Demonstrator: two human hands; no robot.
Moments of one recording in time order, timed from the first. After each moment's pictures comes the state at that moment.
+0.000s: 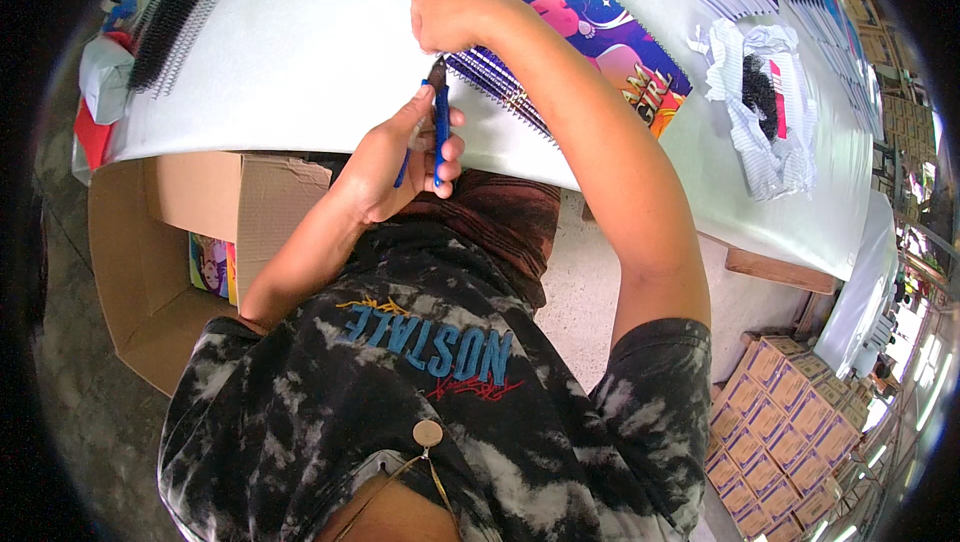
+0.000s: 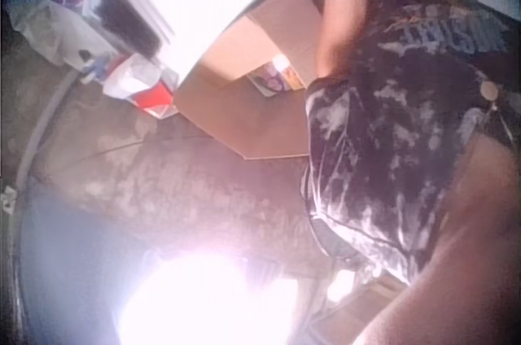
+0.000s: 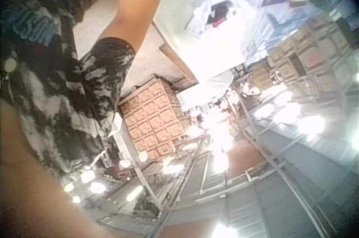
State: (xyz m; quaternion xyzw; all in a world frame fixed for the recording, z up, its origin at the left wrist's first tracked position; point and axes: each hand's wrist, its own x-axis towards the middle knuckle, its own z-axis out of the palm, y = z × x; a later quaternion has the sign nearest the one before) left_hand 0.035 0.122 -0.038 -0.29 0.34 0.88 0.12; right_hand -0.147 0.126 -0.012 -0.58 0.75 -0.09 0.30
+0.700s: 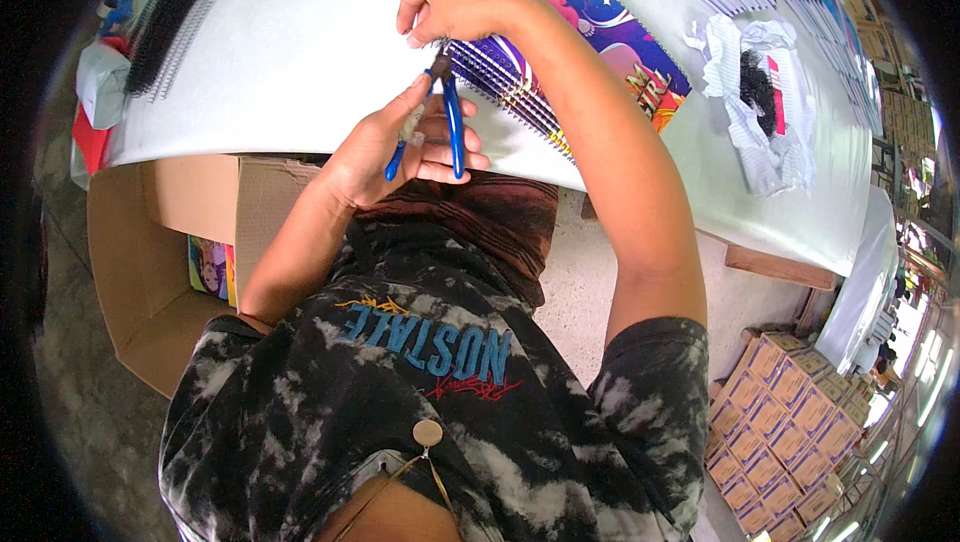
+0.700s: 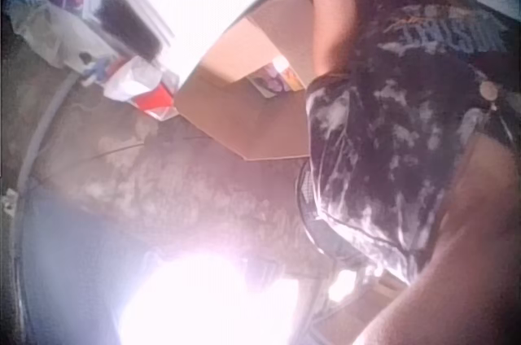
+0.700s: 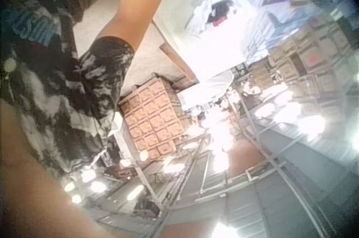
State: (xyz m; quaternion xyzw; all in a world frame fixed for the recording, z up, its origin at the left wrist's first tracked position) left_hand 0.027 0.110 -0.039 -0.20 0.38 0.89 0.13; right_hand -0.165 0.131 -0.016 -0.60 0.68 -0.21 0.37
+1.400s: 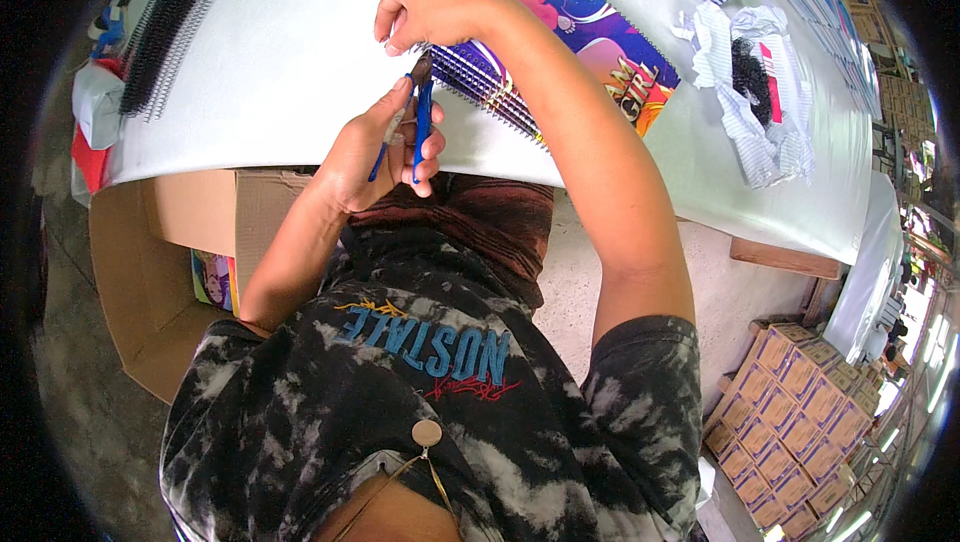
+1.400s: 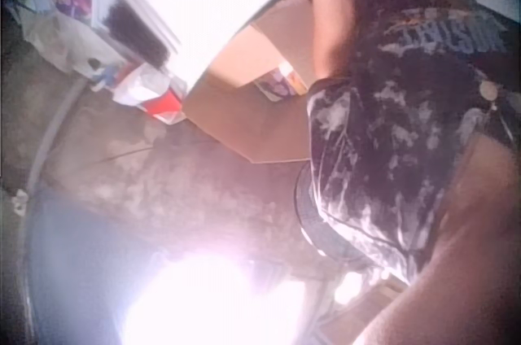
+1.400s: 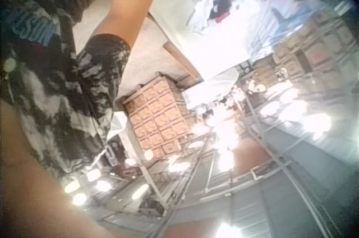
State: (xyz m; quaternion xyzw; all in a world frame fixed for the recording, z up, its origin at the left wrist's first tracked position) left_hand 0.022 0.113 -0.026 -0.28 0.38 0.87 0.12; right_hand -0.164 0.134 -0.020 -0.59 0.67 -0.26 0.37
